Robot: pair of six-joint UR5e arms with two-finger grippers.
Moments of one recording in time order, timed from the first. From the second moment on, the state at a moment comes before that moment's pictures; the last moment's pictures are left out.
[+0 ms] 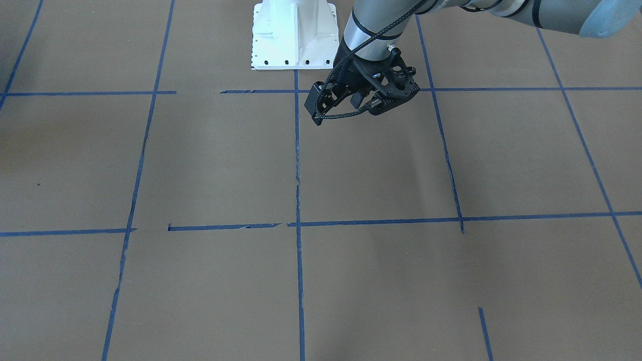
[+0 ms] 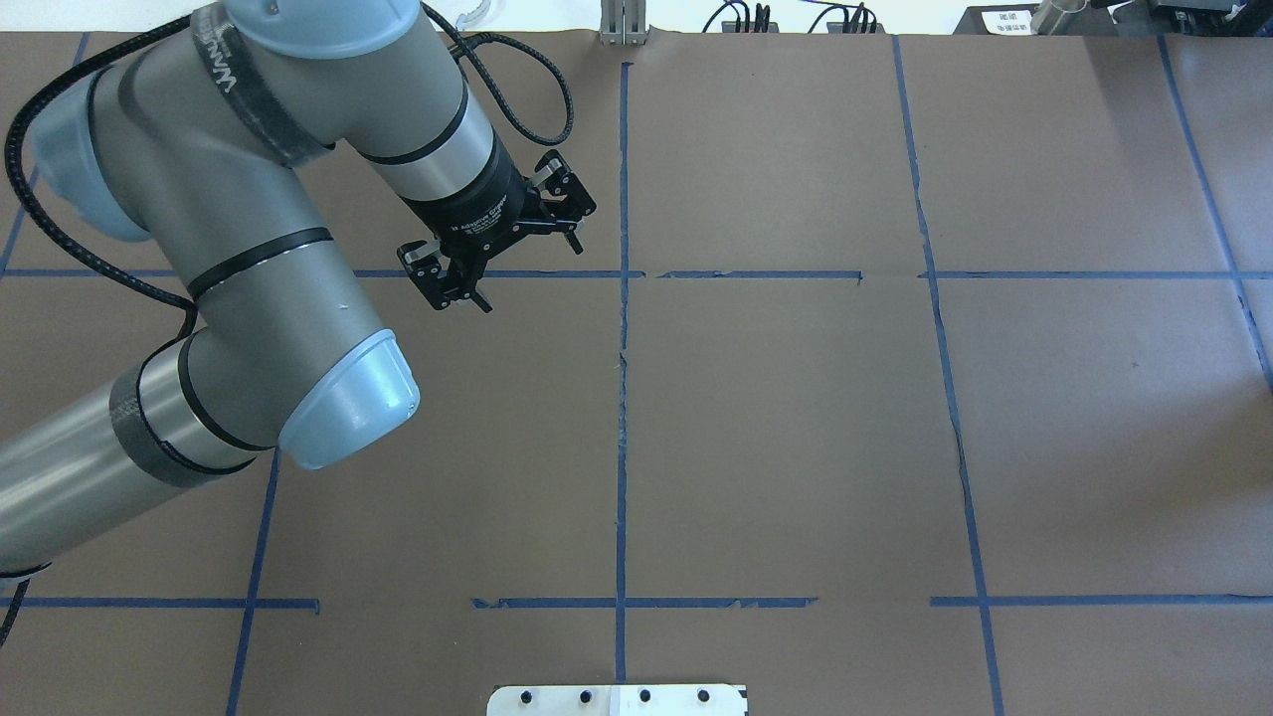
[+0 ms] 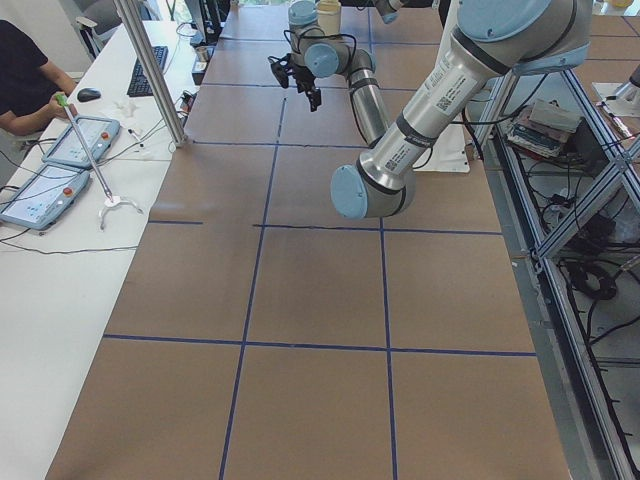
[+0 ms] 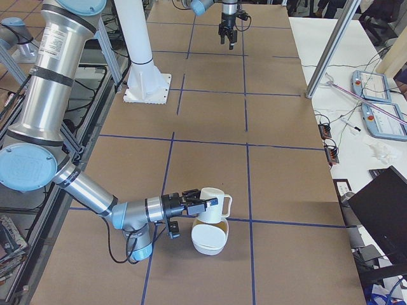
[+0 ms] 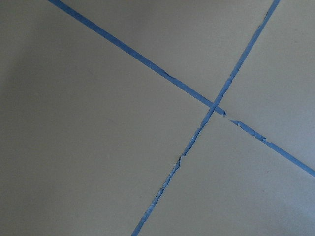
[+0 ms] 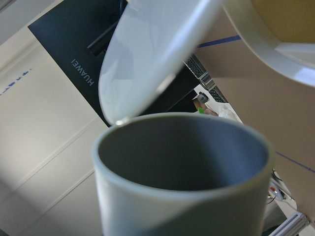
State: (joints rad) left arm -0.73 -2.37 -1.84 -1.38 -2.14 -1.68; right arm 1.03 -1.87 1.10 0.94 1.26 2.93
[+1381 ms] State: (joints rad) left arm -0.73 -2.38 -1.86 -1.38 -2.14 -1.67; right arm 0.77 -1.65 1.60 0.03 1.20 1.73
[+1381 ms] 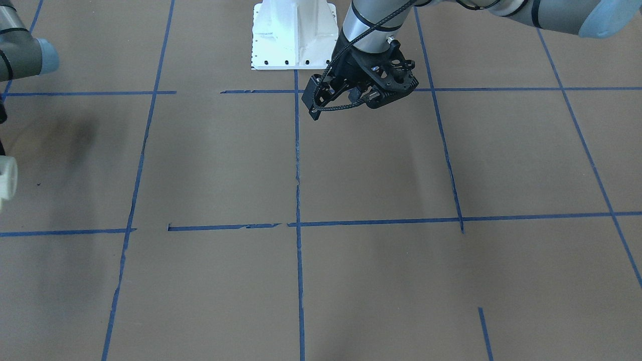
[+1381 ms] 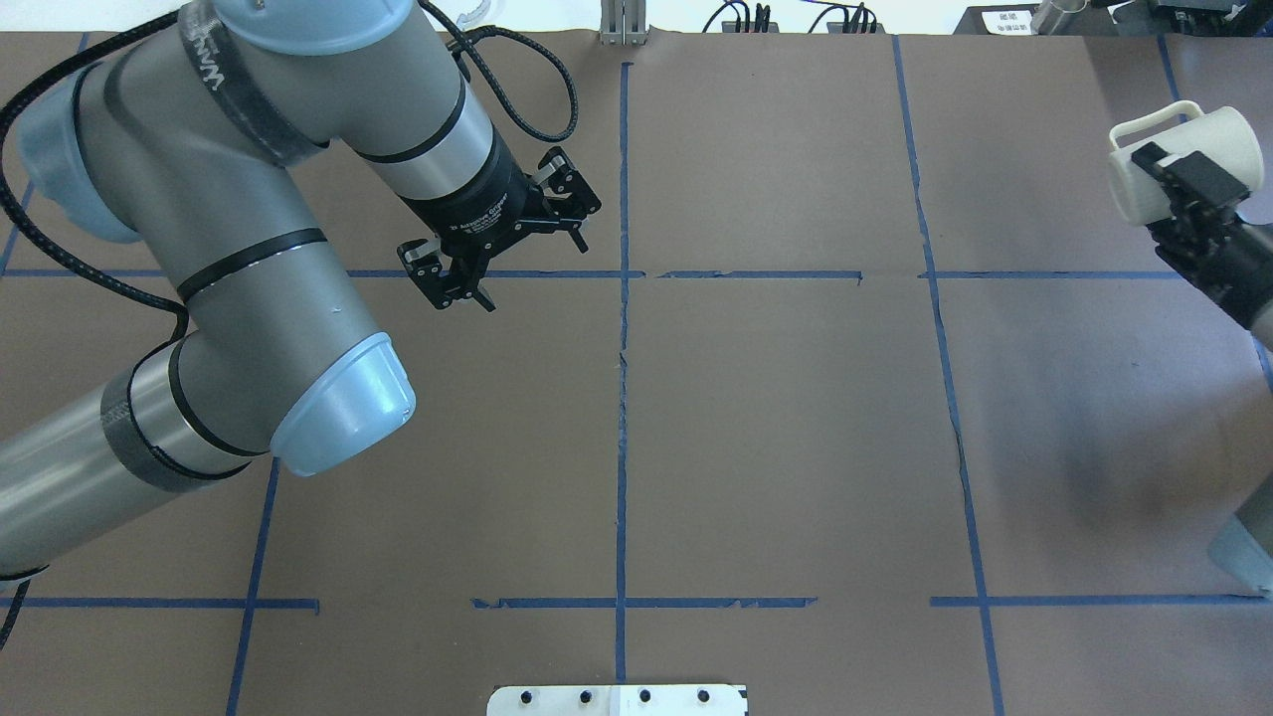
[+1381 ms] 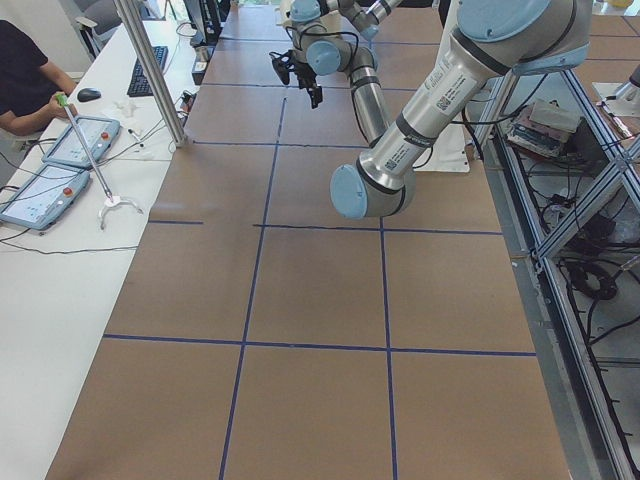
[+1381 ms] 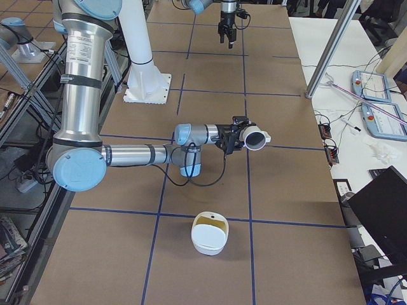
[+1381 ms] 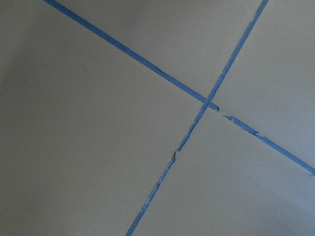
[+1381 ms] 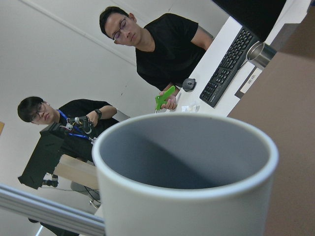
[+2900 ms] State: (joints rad) left arm -0.66 -2.55 -1.70 -1.32 -2.04 -1.67; right arm 0.19 -1.00 1.56 -0.87 0.53 0.98
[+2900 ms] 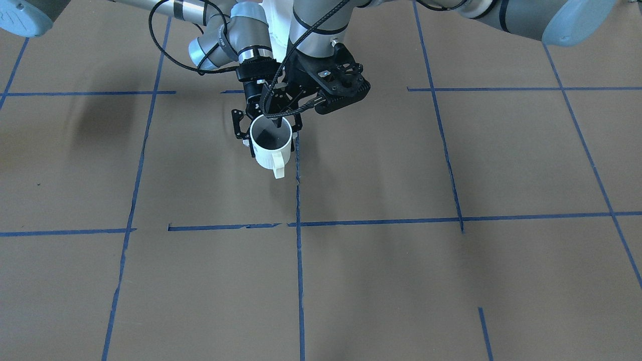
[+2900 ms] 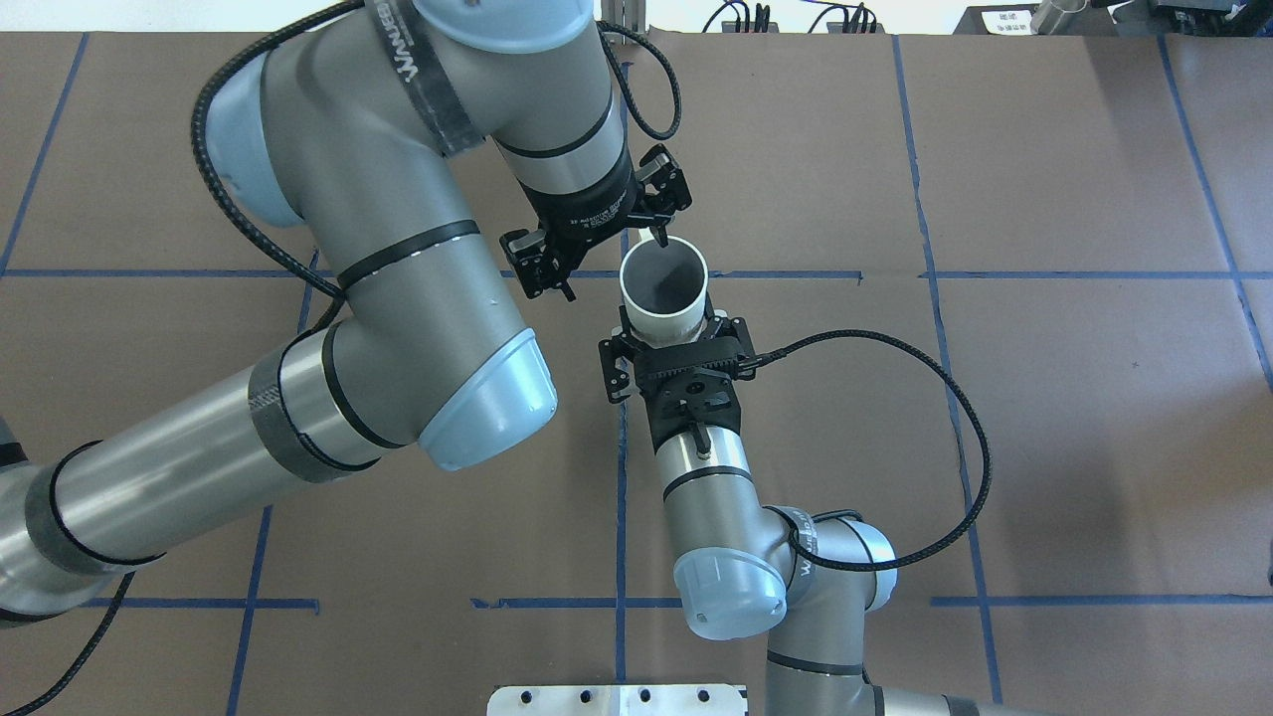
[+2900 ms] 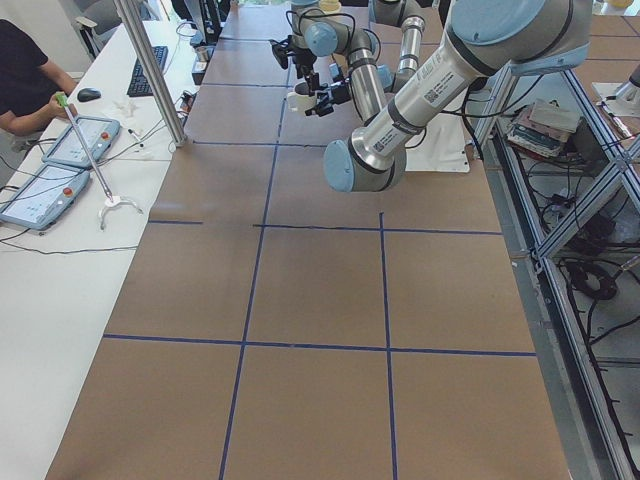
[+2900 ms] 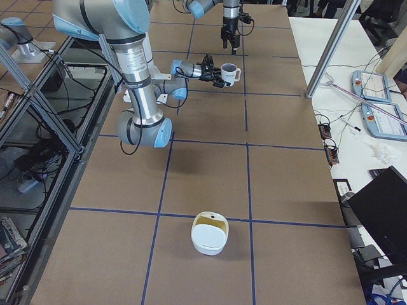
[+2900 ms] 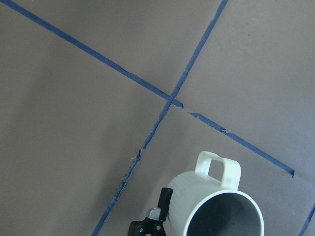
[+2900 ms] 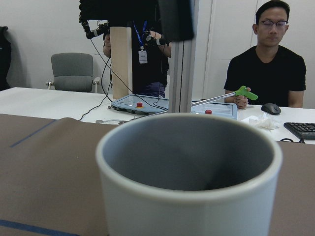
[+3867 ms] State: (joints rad) left arm -0.63 -2.54 -1.69 -1.30 -2.02 -1.67; right arm 0.18 -0.98 1.58 -0.89 0.51 0.97
